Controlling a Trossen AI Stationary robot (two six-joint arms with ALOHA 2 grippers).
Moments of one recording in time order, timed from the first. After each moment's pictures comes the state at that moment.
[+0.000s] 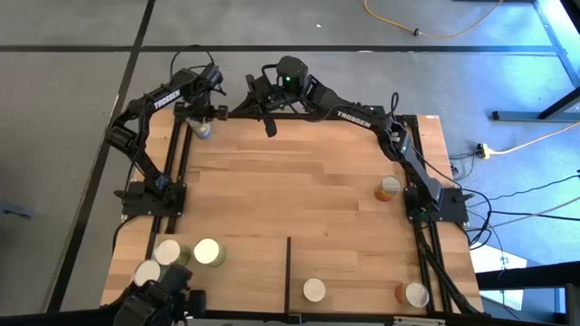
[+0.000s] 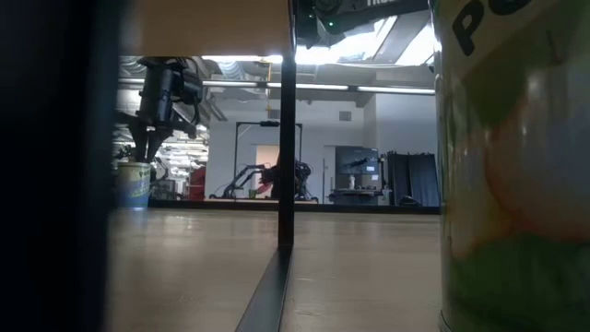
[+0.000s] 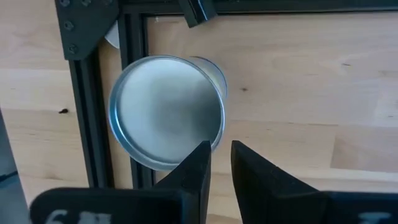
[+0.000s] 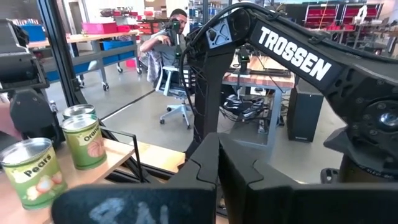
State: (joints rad) left arm 1.11 1.65 1.28 -1.12 -0.14 -0.49; right arm -0.40 2.31 2.36 -0.07 -0.82 -0.01
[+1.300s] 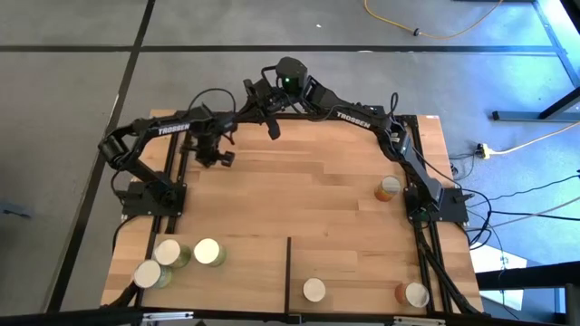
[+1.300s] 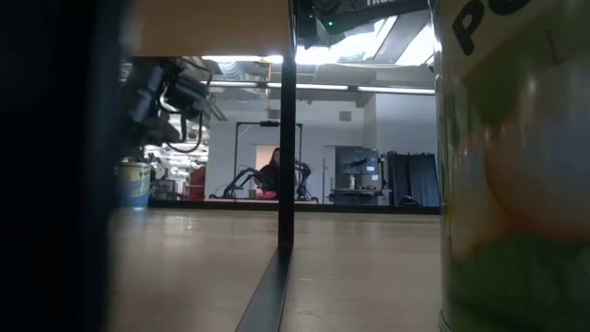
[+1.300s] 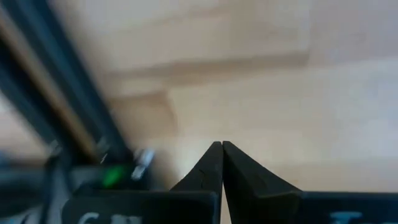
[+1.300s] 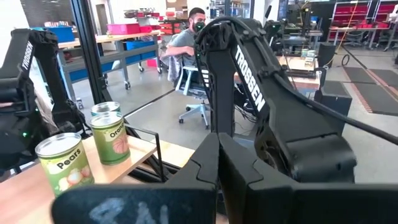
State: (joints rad) left arm 0.74 1.51 0.94 -1.21 0.07 -0.65; right arm -0.40 2.31 2.36 -0.07 -0.90 -0.01
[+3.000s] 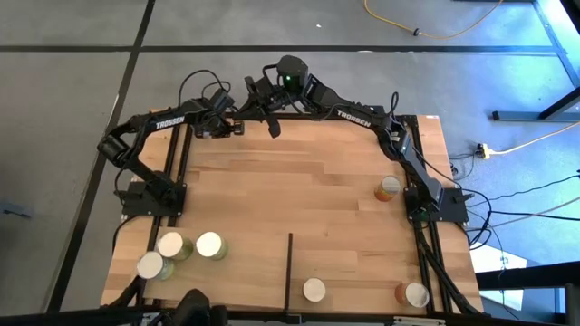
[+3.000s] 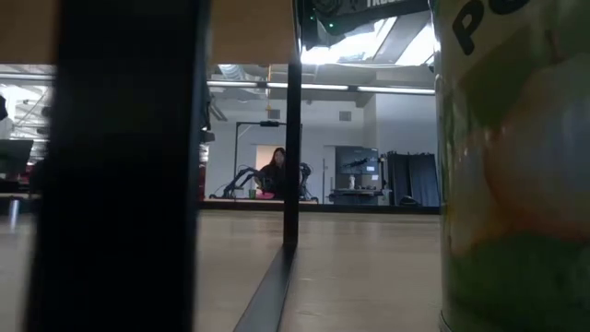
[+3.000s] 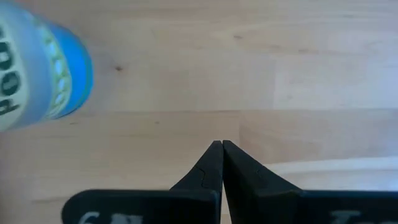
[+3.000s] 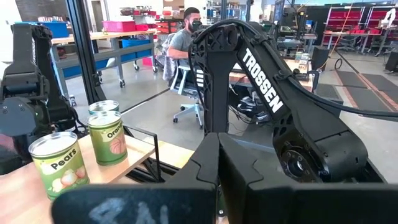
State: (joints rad) left arm 0.93 1.52 0.92 -0.61 0.01 -0.71; right arm -0.41 2.31 2.36 -0.07 -0.90 -0.04
